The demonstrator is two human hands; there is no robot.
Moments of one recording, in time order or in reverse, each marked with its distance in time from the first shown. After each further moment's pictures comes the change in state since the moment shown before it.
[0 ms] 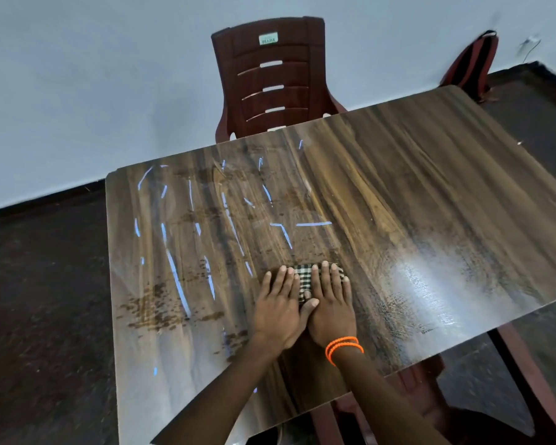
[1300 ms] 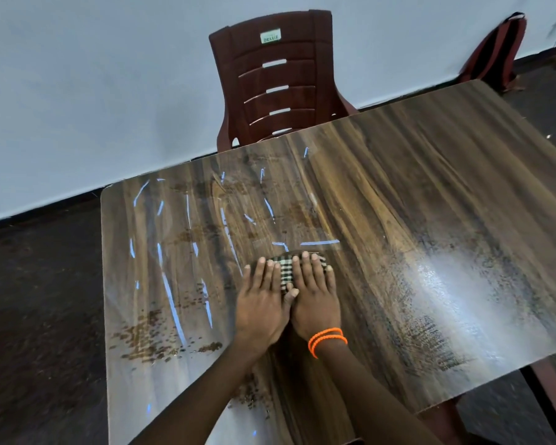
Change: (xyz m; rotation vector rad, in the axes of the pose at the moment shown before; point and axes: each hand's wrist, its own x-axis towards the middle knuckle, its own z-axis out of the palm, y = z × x) left_hand 0.056 -0.047 -0.018 0.091 0.017 -0.122; right_hand 0.080 -0.034 -0.004 0.071 -0.023 -0.077
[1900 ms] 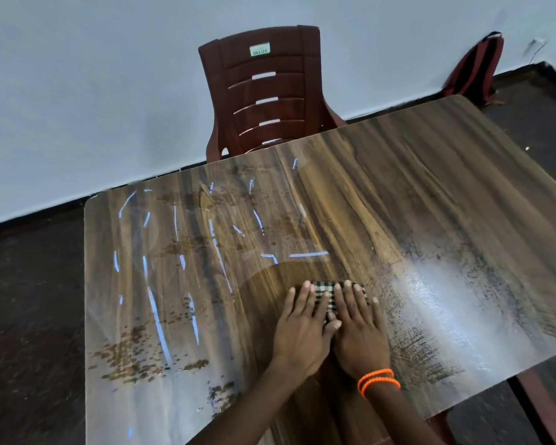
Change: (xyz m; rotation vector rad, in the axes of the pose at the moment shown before) left_hand 0.000 0.090 0.001 -0.158 0.028 0.224; right_hand -0.055 0.098 -0.021 -0.115 0.026 0.062
